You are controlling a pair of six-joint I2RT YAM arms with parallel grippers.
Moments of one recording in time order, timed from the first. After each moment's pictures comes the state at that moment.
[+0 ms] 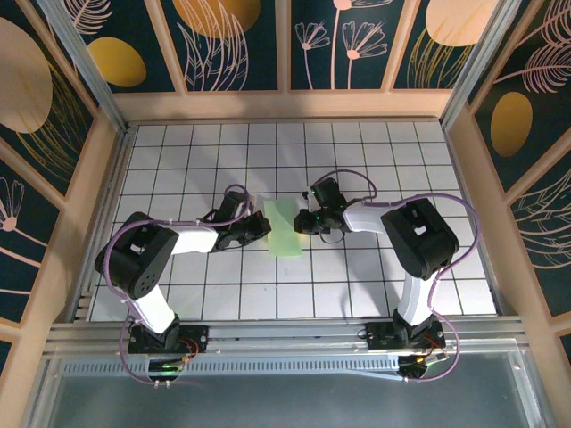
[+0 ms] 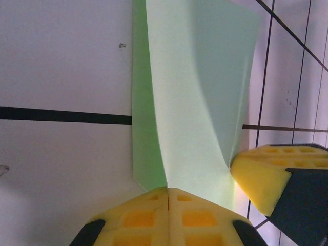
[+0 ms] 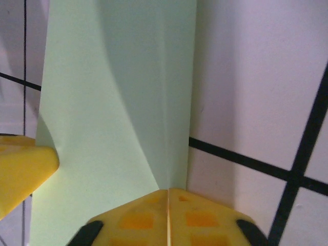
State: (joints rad) left arm -0.56 1.72 0.71 0.21 0.31 -0.96; right arm 0.59 1.84 0.94 -0.07 -0.38 0.52
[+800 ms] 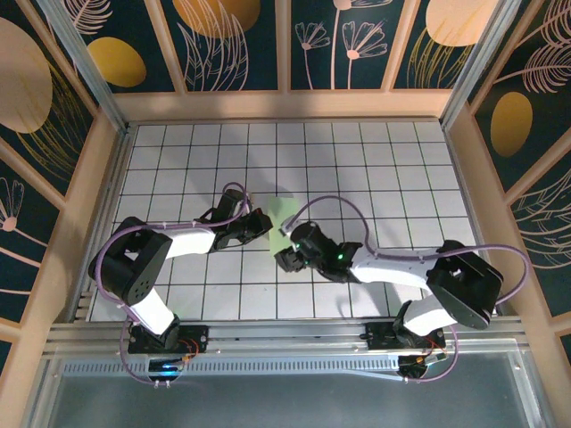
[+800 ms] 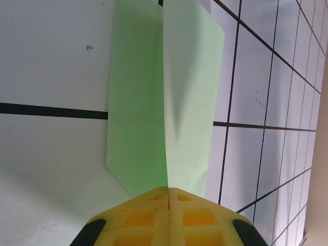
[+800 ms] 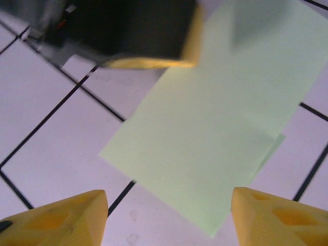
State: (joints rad) left arm -0.56 1.67 0.70 0.21 0.33 -0.99; right arm 1.07 1.45 0.67 0.00 0.19 0.25
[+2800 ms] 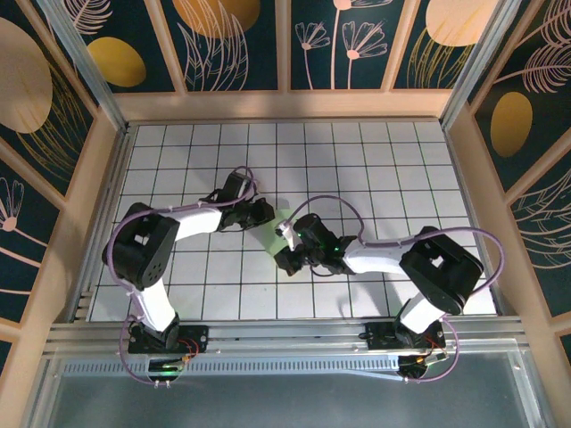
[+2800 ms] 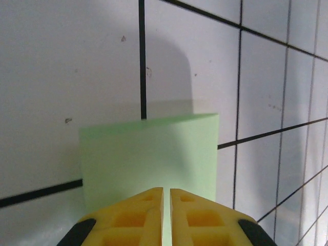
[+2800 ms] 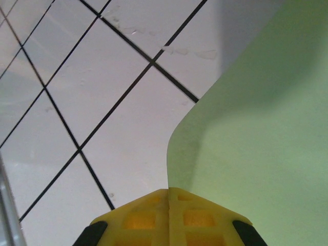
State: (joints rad) left arm -0.51 1.81 0.95 -0.02 0.40 -0.78; right arm 0.92 1.59 0.66 0.16 -0.33 0.33
